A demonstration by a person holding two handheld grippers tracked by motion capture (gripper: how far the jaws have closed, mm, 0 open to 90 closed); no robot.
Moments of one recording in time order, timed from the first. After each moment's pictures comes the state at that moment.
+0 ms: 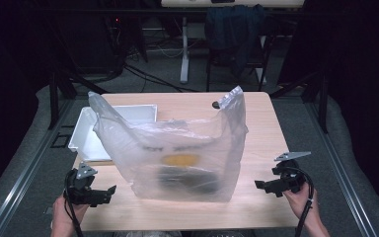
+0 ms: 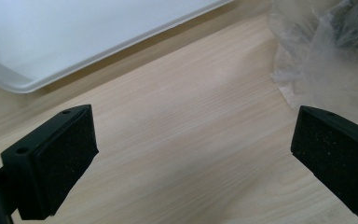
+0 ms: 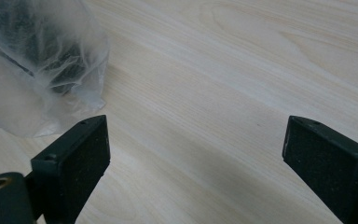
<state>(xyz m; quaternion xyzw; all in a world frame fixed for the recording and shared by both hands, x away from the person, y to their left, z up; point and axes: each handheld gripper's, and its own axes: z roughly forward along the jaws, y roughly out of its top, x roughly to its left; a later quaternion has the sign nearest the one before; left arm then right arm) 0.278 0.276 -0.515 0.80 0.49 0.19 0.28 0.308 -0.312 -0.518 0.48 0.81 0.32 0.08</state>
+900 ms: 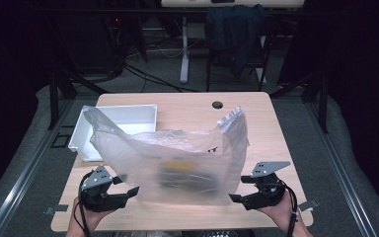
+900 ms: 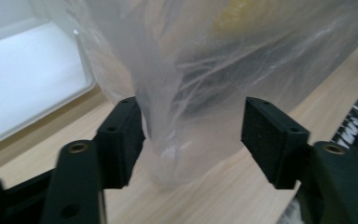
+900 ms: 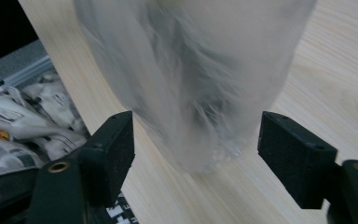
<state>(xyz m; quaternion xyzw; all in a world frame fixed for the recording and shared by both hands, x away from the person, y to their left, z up) 0.258 0.218 -0.487 0.82 0.36 0.14 0.43 0.262 -0.232 -0.478 0.32 0.86 0.40 0.06</state>
